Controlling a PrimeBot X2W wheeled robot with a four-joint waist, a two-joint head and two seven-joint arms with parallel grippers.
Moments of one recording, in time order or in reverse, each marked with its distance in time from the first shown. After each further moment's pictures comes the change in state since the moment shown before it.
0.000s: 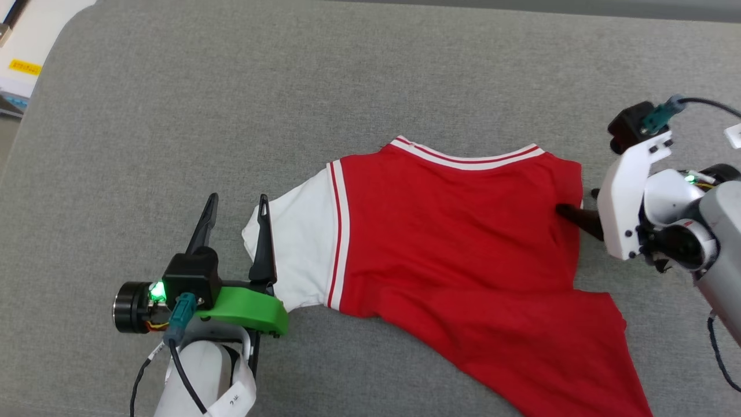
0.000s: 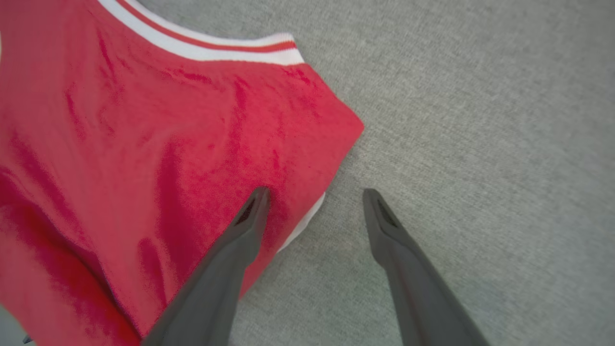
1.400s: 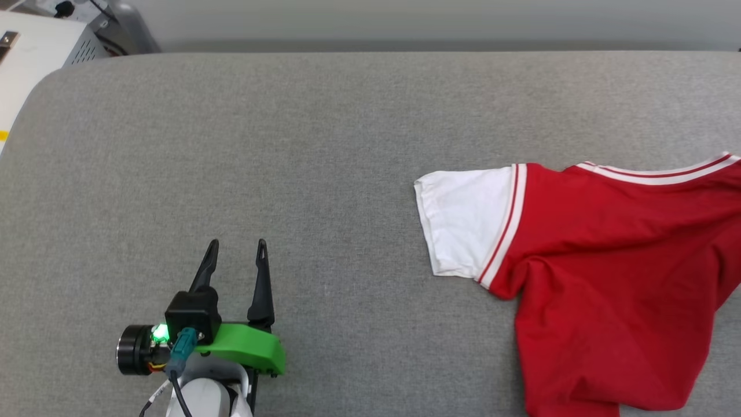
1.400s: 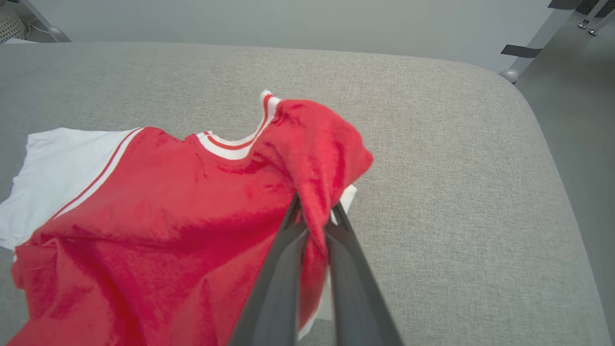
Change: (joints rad) left arm 0.100 -0.002 0.011 0.024 -0.015 -0.003 0.000; right arm 0.369 -0.371 -0.194 -0.066 0.171 0.000 -0.625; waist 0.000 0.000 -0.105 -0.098
